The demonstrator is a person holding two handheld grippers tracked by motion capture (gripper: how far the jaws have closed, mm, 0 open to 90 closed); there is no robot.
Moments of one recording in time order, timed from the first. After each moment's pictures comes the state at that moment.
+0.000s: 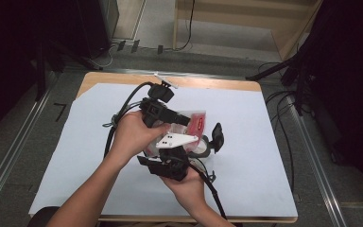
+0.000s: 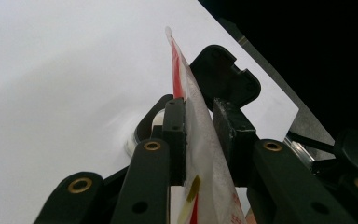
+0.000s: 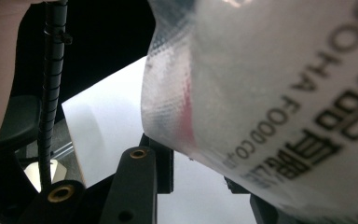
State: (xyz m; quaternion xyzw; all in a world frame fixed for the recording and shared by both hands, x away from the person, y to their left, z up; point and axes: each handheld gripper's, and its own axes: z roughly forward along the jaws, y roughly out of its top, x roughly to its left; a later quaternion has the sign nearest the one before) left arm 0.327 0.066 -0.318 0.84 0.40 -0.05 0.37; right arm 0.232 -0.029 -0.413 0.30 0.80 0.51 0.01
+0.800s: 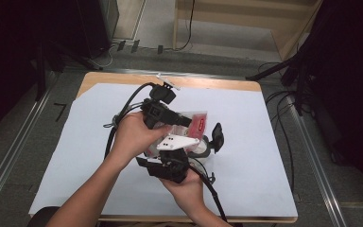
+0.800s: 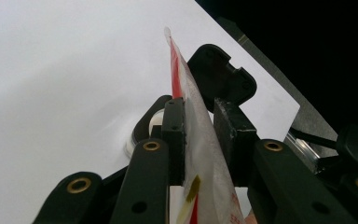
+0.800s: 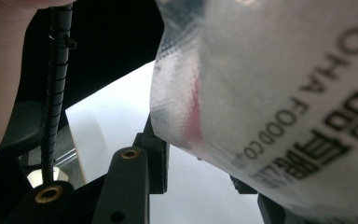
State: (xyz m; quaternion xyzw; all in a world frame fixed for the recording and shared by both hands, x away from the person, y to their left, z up) left arm 0.322 0.063 -0.316 0.85 0.38 -0.04 0.37; right arm 0.229 -0.030 -0.416 0.29 0.80 0.53 0.02
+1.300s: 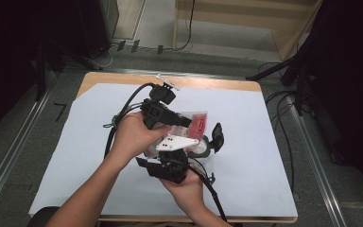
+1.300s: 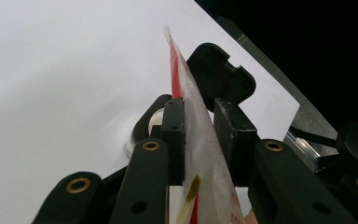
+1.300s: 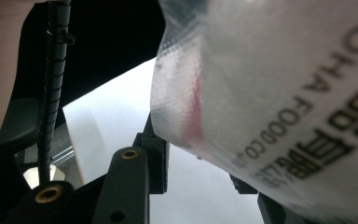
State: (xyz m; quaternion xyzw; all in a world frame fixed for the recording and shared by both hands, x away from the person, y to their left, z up) left arm 0.322 0.064 -0.317 0.85 0.38 -0.05 0.37; right arm 0.228 -0.028 -0.417 0.29 0.80 0.53 0.02
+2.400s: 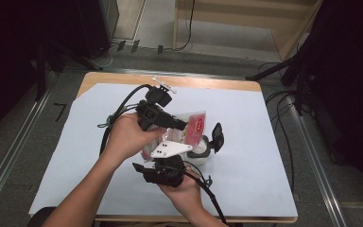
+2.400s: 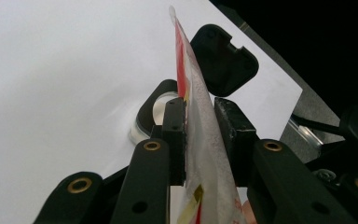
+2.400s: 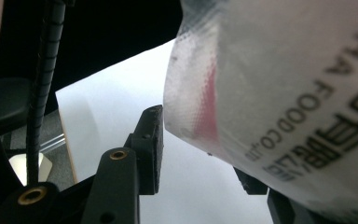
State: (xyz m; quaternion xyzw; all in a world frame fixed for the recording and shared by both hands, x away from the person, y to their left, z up) left arm 0.317 0.073 -0.317 0.86 0.37 -0.05 0.35; right arm 0.220 -0.020 -0.427 0.26 0.81 0.52 0.04
